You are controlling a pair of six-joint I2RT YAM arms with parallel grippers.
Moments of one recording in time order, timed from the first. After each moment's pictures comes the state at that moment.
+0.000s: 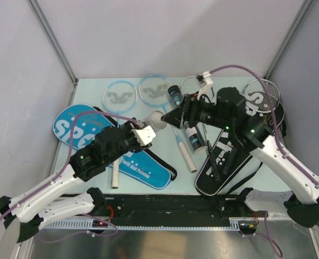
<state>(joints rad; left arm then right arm) -0.92 0.85 0.92 -0.36 -0.19 0.53 0.79 1.21 1.41 -0.41 -0.30 0.62</state>
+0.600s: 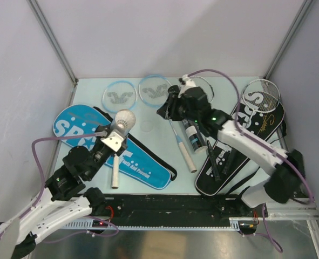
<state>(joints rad) -0.87 0.49 0.75 -0.31 -0.34 0.44 0.75 1.40 1.32 -0.23 -0.05 0.64</state>
